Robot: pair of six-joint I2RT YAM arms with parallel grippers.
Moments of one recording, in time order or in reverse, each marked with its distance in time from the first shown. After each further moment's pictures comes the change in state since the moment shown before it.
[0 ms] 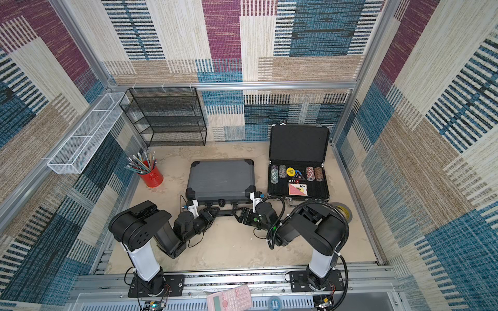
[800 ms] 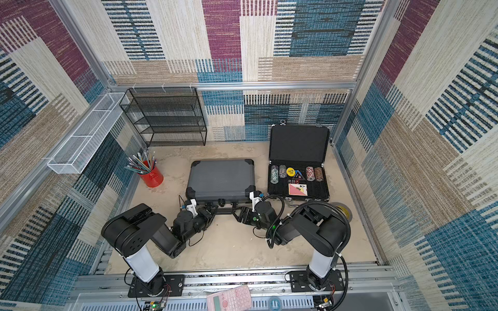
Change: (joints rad) left arm -0.018 -0.051 0.004 -0.026 -0.057 -0.088; right arm 0.001 -0.013 0.018 -0.039 0.000 -0.004
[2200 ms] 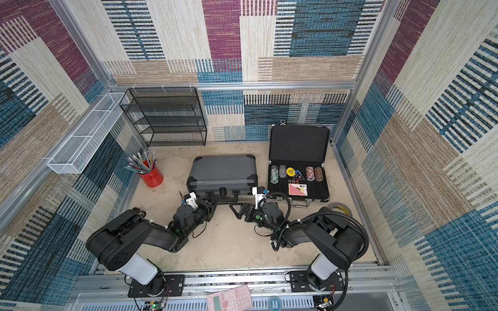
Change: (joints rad) left arm -0.024 -0.166 0.103 -0.107 -0.072 -0.187; right arm -0.001 -0.166 -0.059 0.121 -0.003 -0.014
